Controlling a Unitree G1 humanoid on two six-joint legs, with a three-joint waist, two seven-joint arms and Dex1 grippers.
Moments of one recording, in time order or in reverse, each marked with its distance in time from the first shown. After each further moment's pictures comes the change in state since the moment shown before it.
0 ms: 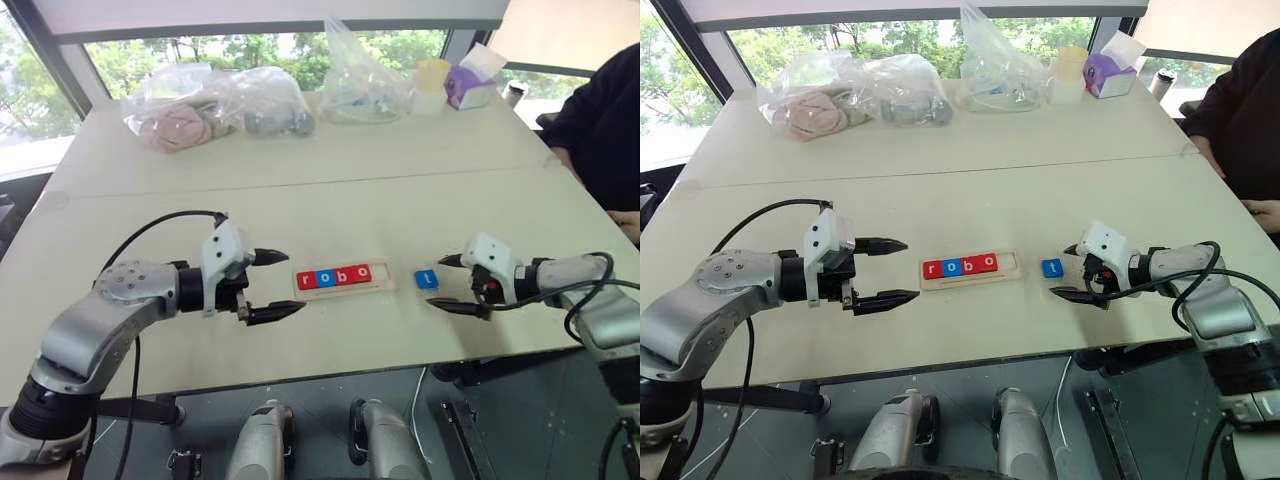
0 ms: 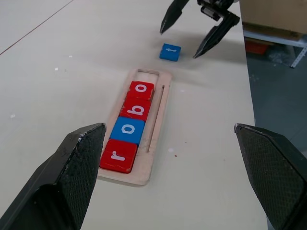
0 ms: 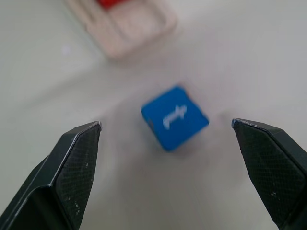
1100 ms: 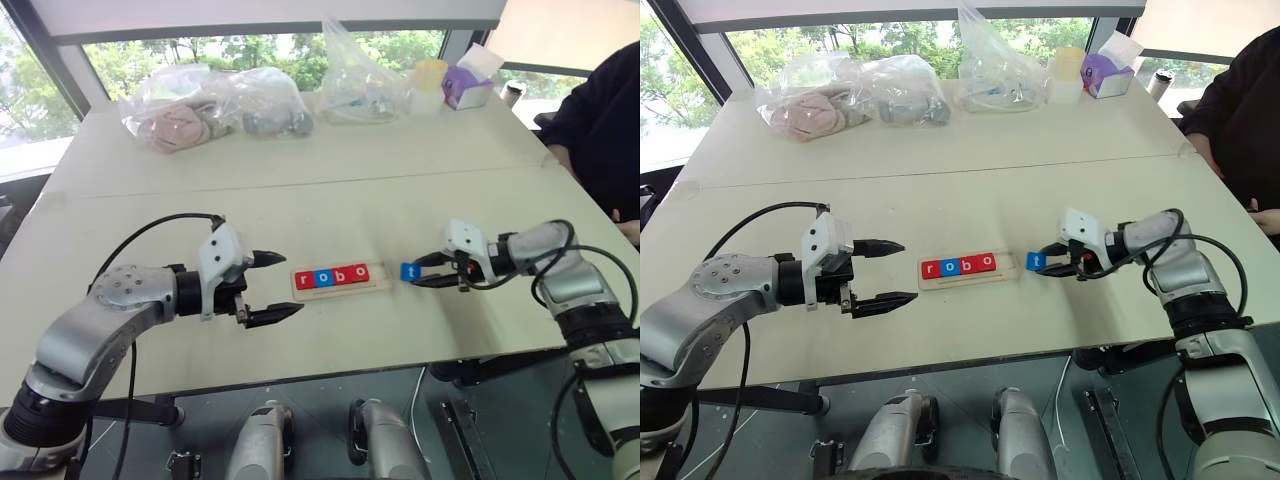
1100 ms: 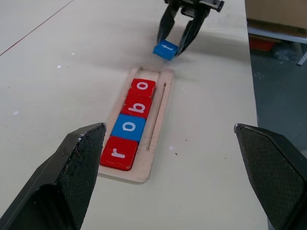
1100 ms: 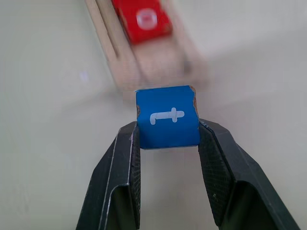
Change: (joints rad) left arm 0.032 0.014 0.012 -0.030 -0.003 0.005 0.027; right arm -0.270 0.144 0.093 0.211 -0.086 -0.117 0.217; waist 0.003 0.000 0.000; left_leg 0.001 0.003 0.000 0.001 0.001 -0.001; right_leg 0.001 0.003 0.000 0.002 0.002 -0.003
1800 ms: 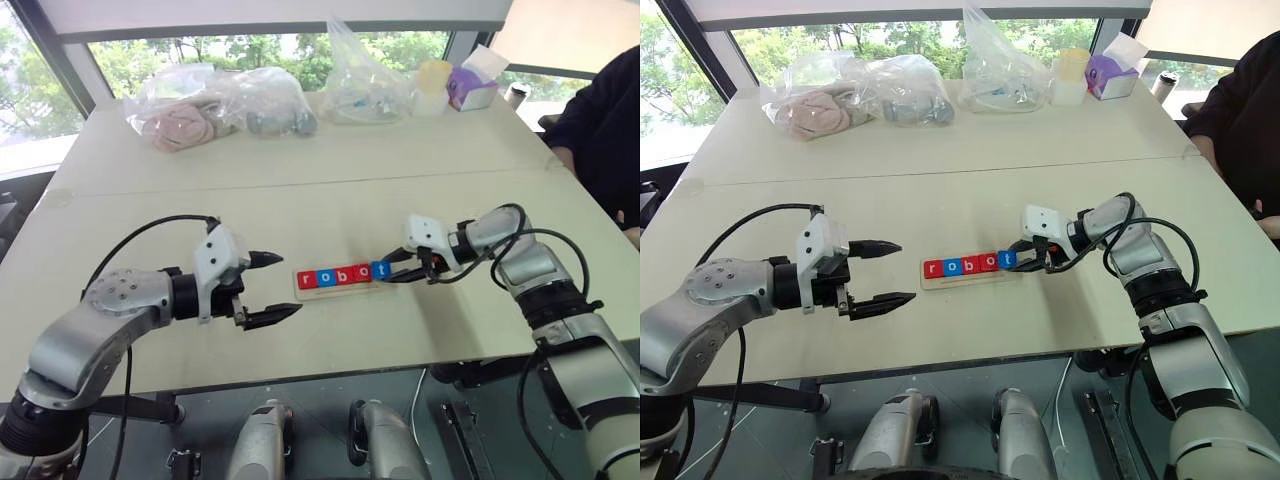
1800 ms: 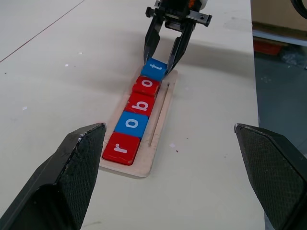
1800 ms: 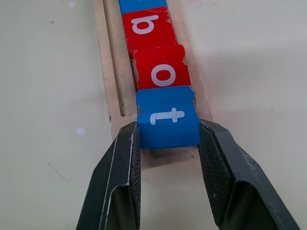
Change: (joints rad) left arm 0.034 0.001 0.030 -0.037 -0.017 0.014 0.031; right arm -0.123 0.107 0.098 0.140 -0.093 -0.089 0.029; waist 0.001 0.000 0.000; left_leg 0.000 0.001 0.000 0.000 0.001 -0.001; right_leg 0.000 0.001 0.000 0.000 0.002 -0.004
